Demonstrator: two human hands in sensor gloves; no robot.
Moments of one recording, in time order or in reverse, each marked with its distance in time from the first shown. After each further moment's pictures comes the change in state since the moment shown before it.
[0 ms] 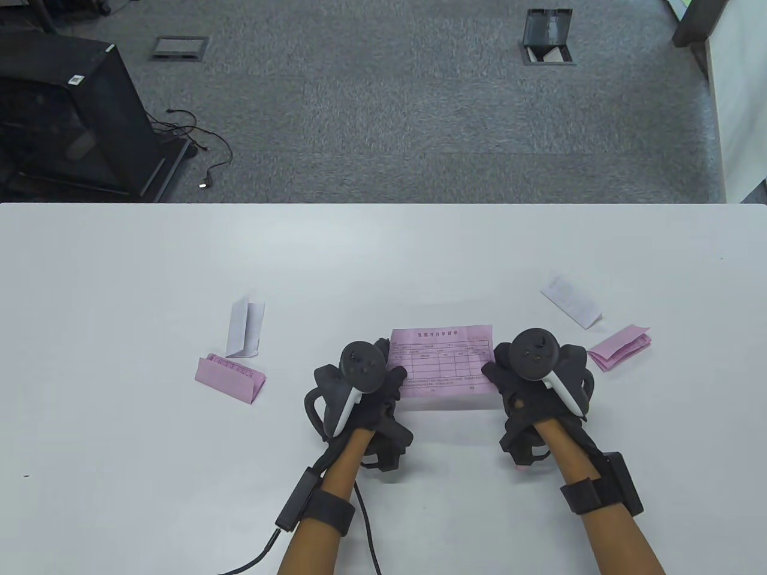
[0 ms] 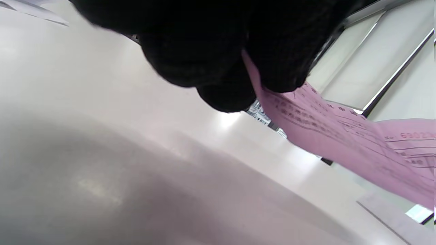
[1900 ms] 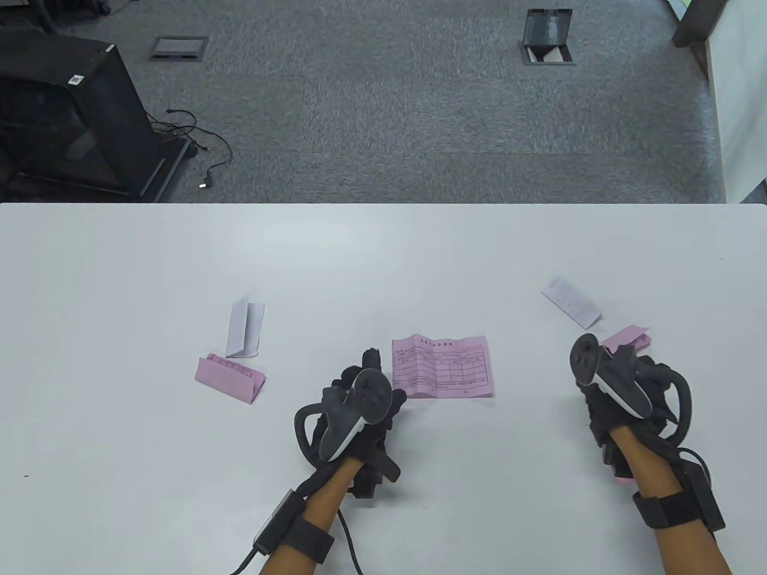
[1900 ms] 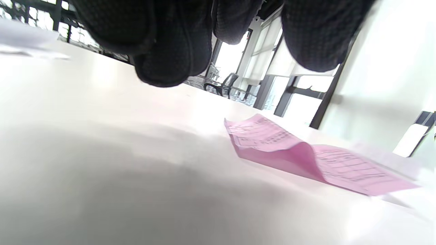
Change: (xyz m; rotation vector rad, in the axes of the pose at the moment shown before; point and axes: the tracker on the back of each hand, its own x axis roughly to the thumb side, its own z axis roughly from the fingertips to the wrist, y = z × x) left_hand -0.020 0.010 0.056 0.019 -0.194 -0.159; right_hand -0.102 -0.059 0.023 -0.045 0.252 0.606
